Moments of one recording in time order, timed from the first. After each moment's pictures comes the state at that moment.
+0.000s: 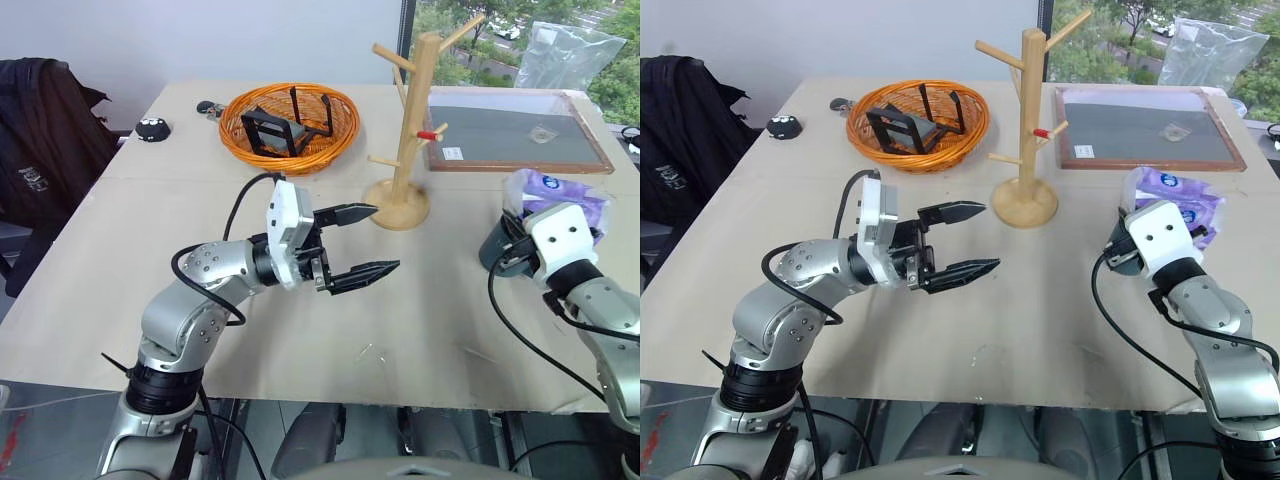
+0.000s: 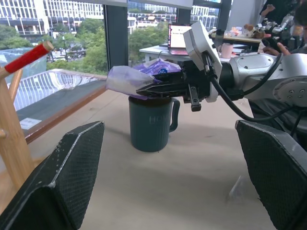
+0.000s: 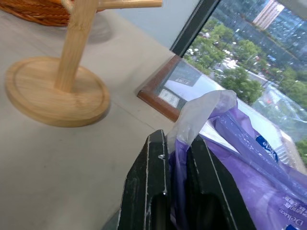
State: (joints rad) left arm -0.38 0.51 -0.05 -0.47 -0.67 0.52 -0.89; right arm -0.03 -0.62 -0.16 -0.63 0.07 0.50 0.26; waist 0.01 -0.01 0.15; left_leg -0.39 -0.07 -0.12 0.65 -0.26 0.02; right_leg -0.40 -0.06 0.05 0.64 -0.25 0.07
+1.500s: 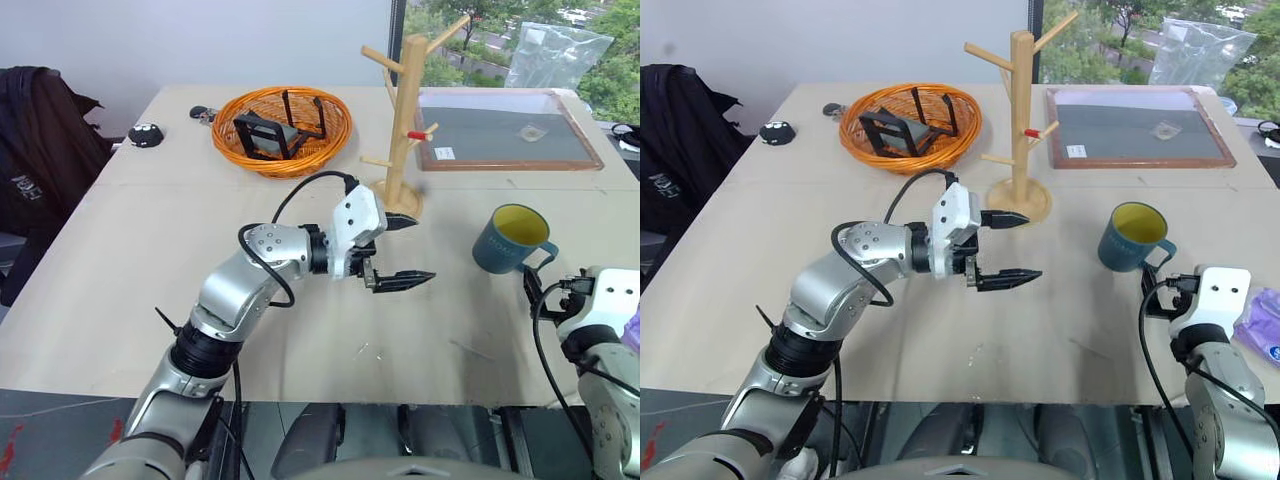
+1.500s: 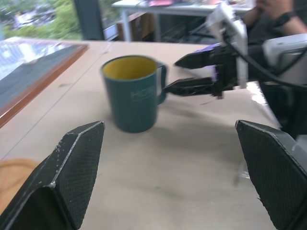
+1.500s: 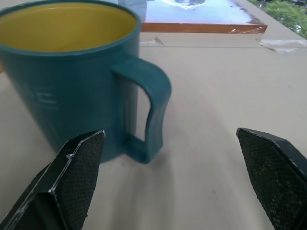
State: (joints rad) left arm -0.57 0.44 -0.29 -0.36 -0.43 0.61 -0.85; right arm 0.19 -0.22 -0.38 -0.56 0.25 0.53 0.14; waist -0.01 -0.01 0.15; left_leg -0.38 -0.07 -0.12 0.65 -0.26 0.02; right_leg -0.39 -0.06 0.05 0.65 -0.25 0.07
